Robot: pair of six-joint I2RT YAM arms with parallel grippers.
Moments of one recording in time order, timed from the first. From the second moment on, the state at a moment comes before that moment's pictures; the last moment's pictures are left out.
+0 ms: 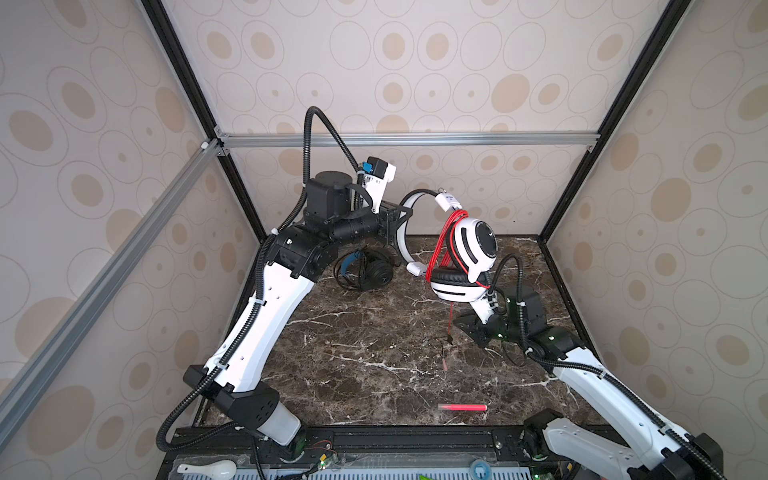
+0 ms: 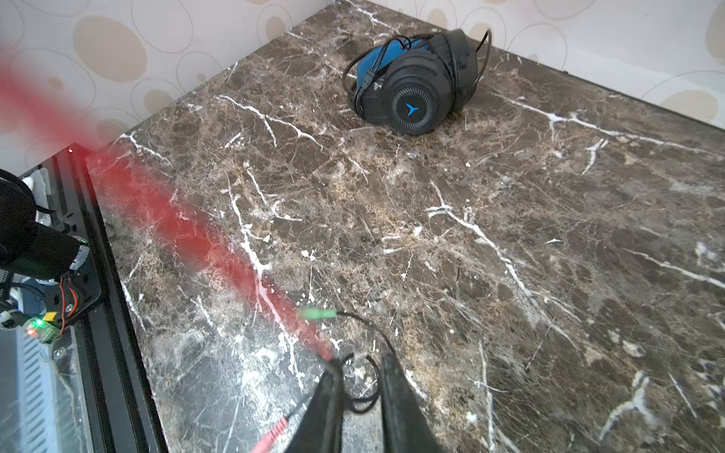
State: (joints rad) left arm -0.53 1.56 2.02 -0.68 0.39 -0.21; right arm 0.39 0.99 0.75 -0.42 -0.44 -0.16
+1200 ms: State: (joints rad) left arm -0.51 1.62 2.10 -0.62 0.43 -0.23; right arm 0.39 1.10 0.72 -0.11 -0.31 0.01
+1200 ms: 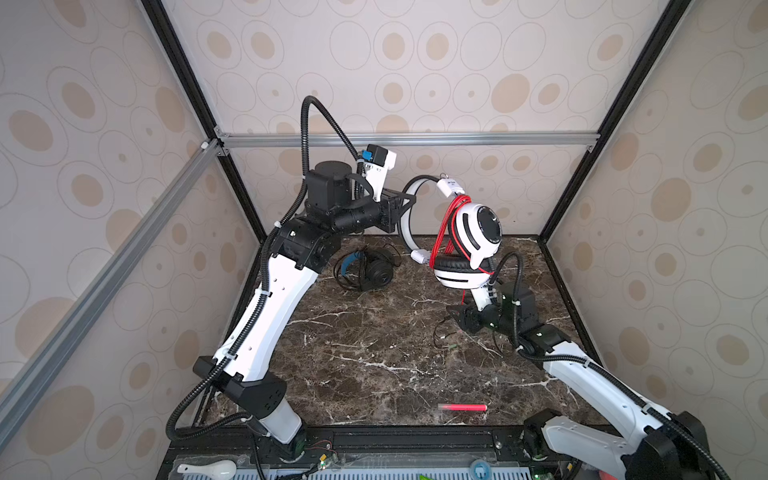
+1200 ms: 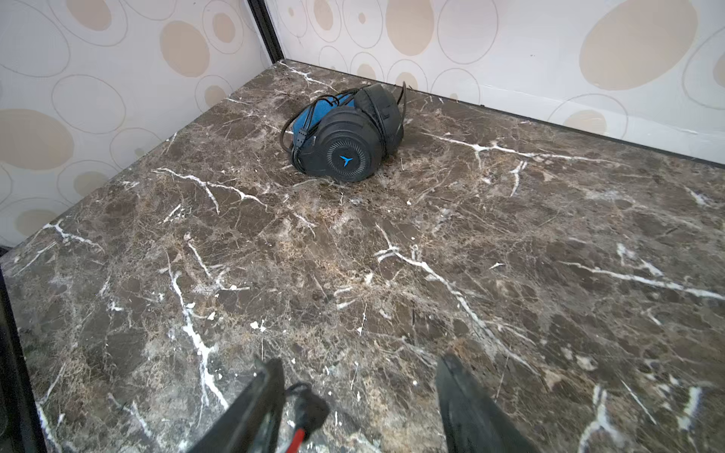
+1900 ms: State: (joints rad) left arm -0.51 1.62 2.12 -0.60 0.44 -0.26; right arm 0.39 1.53 0.95 0.23 -0.48 0.12
